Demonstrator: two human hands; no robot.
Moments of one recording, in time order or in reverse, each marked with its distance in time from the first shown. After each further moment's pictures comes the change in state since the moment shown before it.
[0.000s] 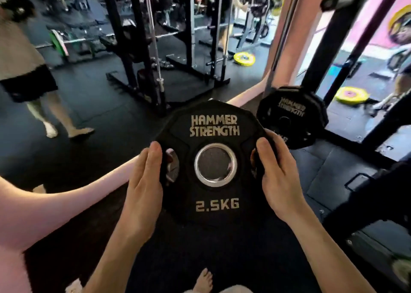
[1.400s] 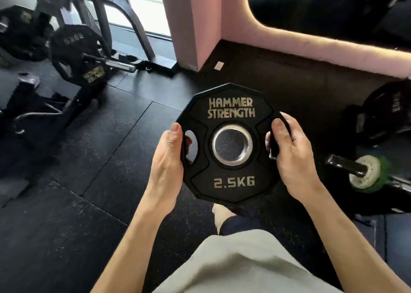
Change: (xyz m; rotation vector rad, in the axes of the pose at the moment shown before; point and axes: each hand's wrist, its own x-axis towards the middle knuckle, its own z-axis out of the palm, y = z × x) left_hand -0.794 -0.195 0.605 -0.007 1.170 0.038; right_hand -0.454 -0.078 -0.640 -0.032 -1.131 0.232
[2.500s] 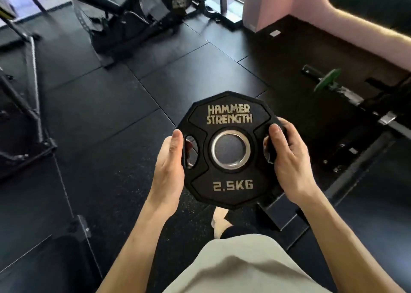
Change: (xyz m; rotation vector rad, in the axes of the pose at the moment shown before) left_hand -0.744 -0.137 0.269 -0.014 0.520 -0.081; right_hand -0.553 0.057 -0.425 -0.047 -0.440 -0.062
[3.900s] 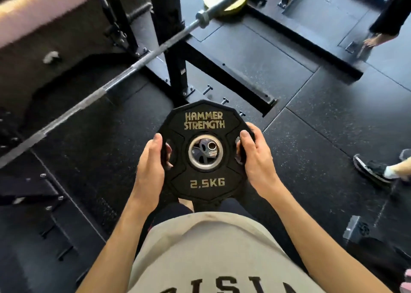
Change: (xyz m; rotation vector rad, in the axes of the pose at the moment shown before) left_hand -0.525 -0.177 0.703 0.506 -1.572 -0.104; right_hand -0.532 0.146 -0.661 0.245 1.593 0.310
